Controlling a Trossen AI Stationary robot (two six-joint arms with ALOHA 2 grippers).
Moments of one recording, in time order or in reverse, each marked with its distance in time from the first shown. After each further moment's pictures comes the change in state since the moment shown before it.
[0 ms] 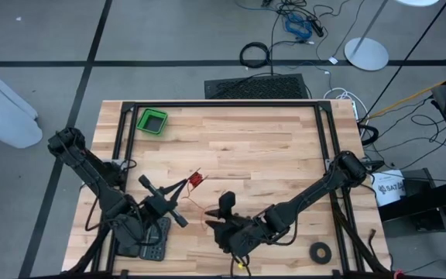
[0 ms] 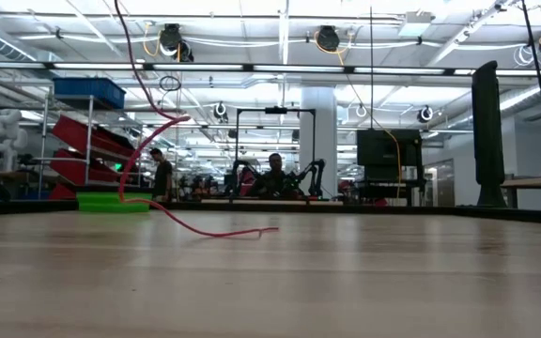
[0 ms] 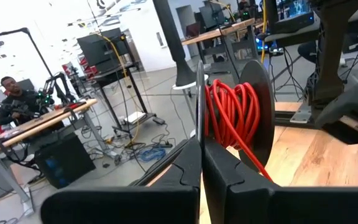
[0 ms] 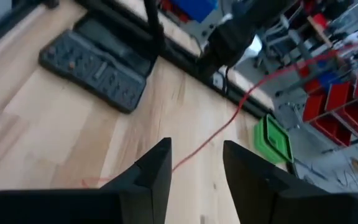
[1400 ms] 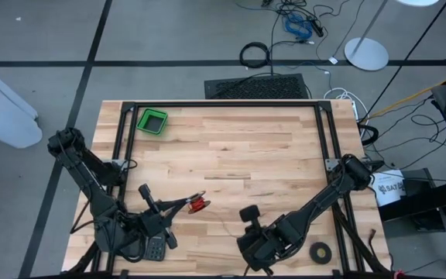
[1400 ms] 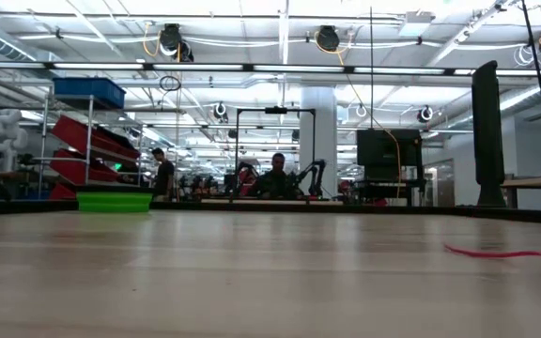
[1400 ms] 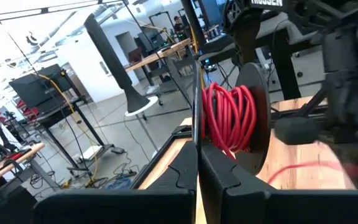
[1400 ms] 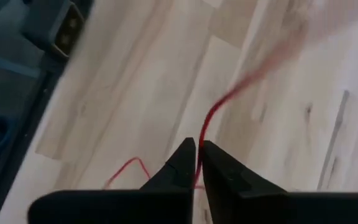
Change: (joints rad) left arm -0.101 0.001 0.039 0.144 0.165 0.307; right arm 0.094 0.001 0.164 -0.796 -0.451 0.464
